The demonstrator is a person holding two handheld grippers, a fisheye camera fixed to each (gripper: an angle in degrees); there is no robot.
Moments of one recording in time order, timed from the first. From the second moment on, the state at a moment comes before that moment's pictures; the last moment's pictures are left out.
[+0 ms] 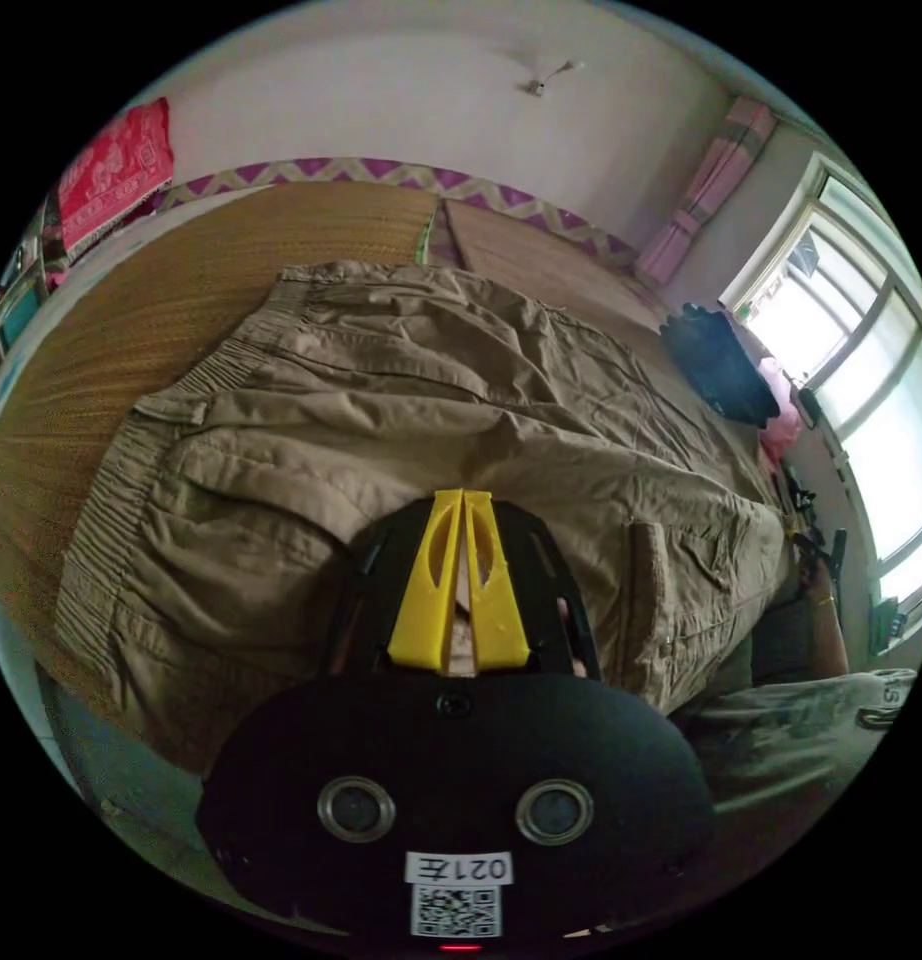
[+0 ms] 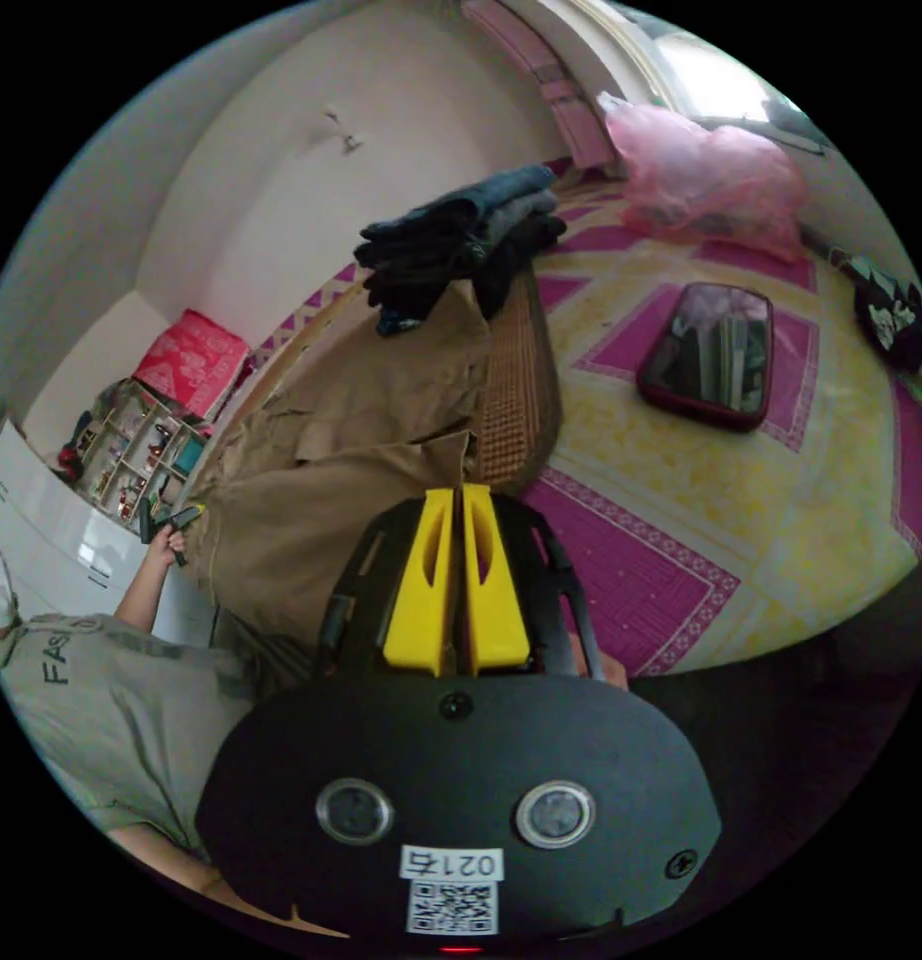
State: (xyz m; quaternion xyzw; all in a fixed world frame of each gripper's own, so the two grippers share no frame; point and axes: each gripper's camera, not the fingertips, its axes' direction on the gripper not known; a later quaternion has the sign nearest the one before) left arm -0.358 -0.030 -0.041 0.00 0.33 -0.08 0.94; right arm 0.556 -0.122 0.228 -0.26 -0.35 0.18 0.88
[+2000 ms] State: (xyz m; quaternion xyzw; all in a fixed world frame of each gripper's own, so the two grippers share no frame) left arm -0.571 0.008 0.014 0.05 0.28 -0.38 0.88; right arm -0.043 -0.385 0.476 -0.27 -0.43 -0.44 0.74
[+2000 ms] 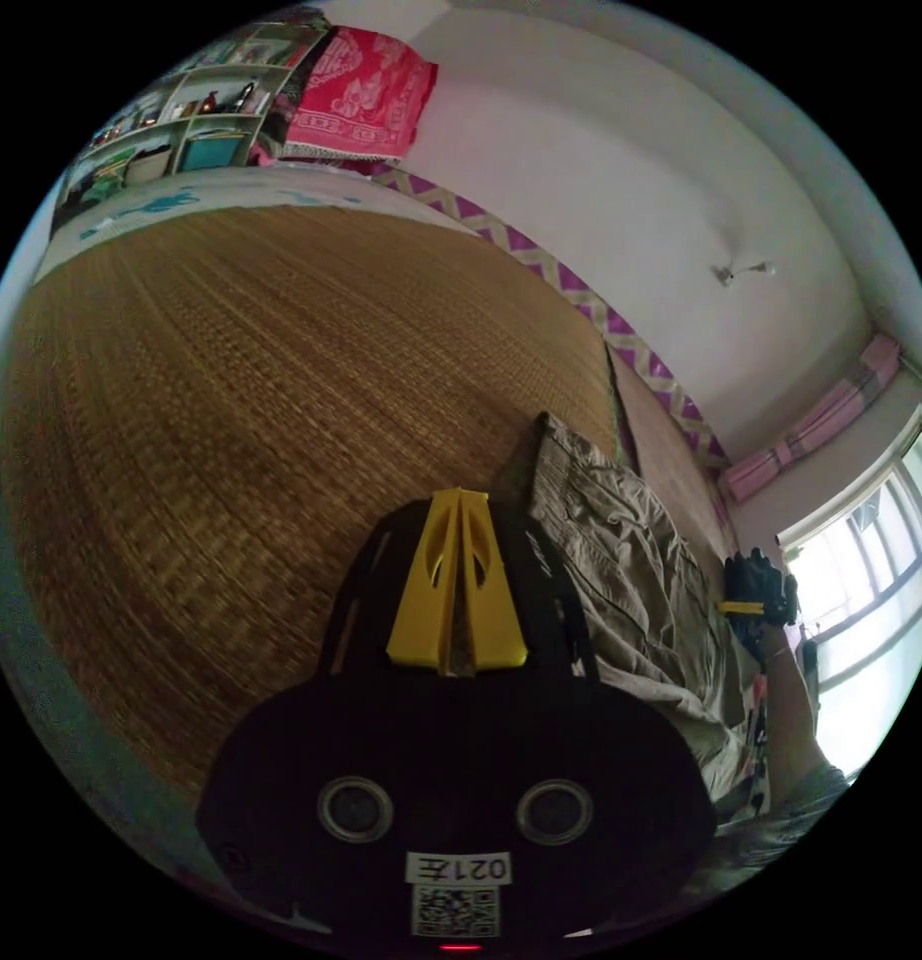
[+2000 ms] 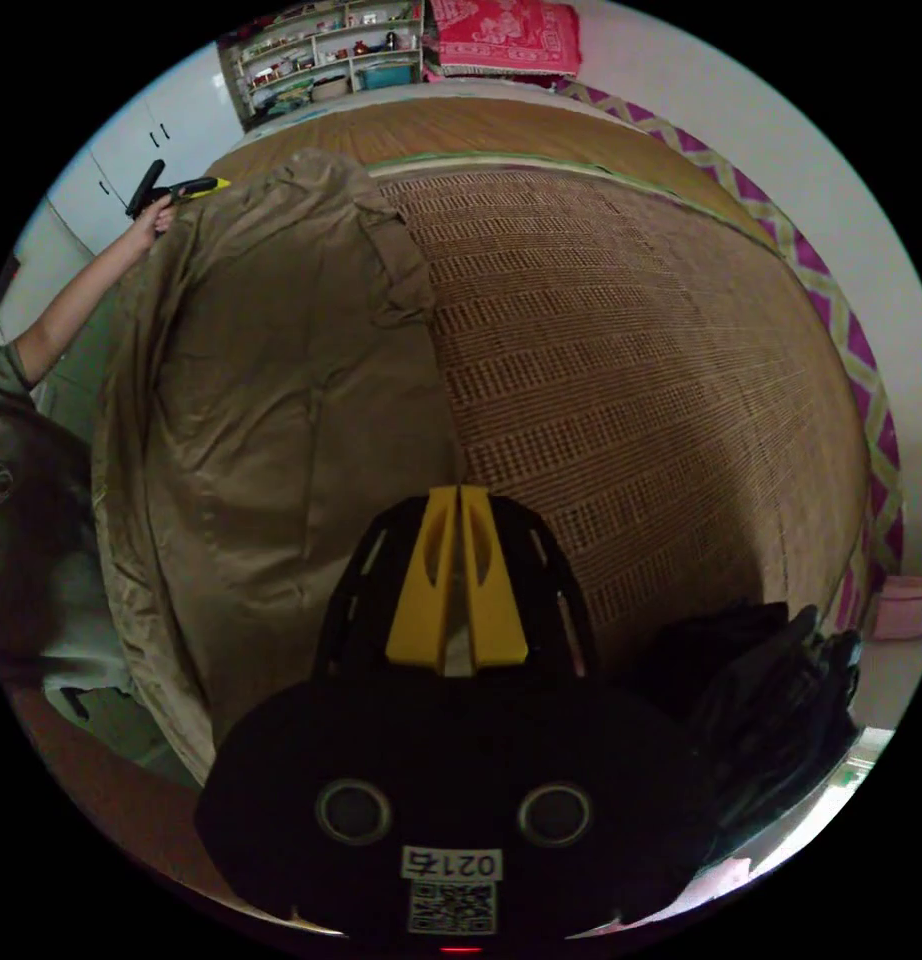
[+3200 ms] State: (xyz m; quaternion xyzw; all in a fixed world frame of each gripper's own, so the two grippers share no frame) left arm -0.377 -0.020 -0.121 0.10 0.39 -0.18 0.90; right arm 0.237 -0.282 0.355 -0.31 -0.14 -0.18 0.92
